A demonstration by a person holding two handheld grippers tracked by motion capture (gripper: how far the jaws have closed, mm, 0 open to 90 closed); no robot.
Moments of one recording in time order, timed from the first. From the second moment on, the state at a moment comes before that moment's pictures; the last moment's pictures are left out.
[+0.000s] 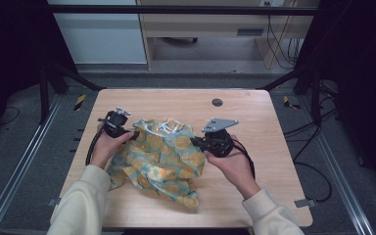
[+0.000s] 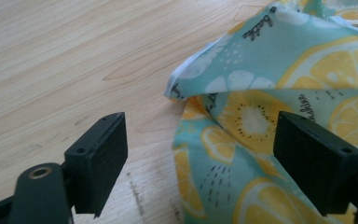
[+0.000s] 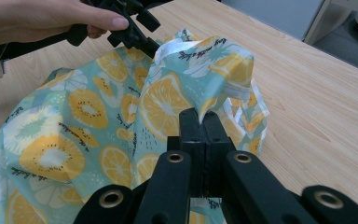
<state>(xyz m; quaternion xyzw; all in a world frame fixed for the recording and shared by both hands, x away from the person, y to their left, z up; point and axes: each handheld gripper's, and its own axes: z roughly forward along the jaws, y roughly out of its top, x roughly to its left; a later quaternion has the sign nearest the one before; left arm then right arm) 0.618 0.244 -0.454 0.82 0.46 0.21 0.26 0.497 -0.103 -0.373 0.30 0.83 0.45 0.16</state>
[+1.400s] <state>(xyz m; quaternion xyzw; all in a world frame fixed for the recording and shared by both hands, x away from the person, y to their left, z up) 0.575 0.264 -0.449 0.80 0.45 0.25 0.30 0.505 -0.135 -0.366 0.32 0.81 0.44 0.19</state>
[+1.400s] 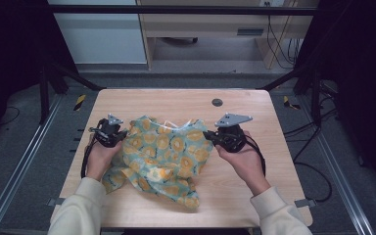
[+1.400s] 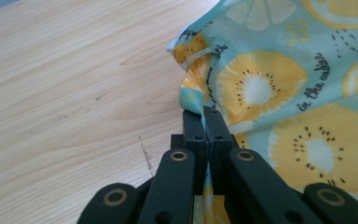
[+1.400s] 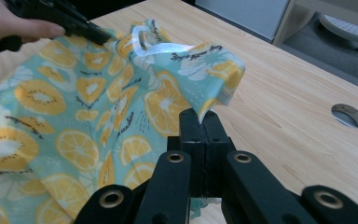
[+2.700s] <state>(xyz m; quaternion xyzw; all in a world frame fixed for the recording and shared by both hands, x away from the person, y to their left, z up) 0.506 0.279 -0.400 0.75 0.40 0.33 0.40 0.494 -0.163 -0.364 0.32 0.79 0.46 0.25</state>
